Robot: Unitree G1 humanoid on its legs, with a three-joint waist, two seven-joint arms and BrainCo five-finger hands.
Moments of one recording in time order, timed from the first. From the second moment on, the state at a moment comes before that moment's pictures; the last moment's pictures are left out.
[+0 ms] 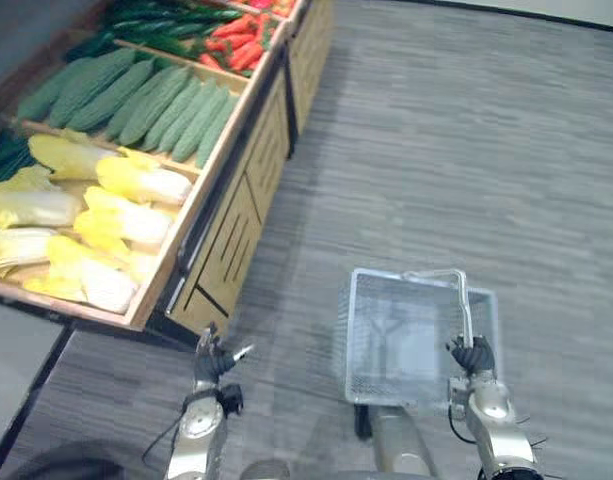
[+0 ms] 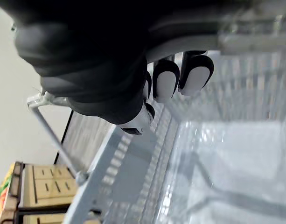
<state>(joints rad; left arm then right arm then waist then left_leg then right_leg) 0.18 0.02 -0.01 0.08 -0.13 -0.09 0.22 0.17 -0.14 -0.14 0.20 0.06 0.02 -0.27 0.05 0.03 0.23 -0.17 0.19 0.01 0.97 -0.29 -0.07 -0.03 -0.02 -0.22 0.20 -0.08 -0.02</state>
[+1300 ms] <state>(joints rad) 0.02 0.14 -0.09 -0.02 0.29 -0.08 0.35 0.29 -0.11 -0.26 0.48 0.14 -0.03 -0.21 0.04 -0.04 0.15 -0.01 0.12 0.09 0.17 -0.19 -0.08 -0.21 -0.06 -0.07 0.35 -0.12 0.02</state>
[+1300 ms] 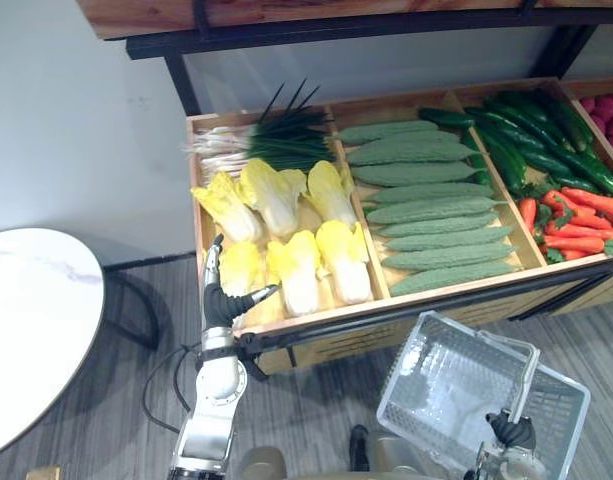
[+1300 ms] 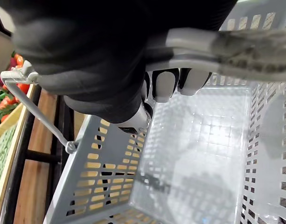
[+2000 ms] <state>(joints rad) -0.40 0.20 -0.13 0.52 0.29 0.00 0.44 0.21 -0.11 -0.23 0.53 0.15 -0.06 -0.22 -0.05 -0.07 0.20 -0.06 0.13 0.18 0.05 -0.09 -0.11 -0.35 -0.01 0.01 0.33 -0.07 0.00</state>
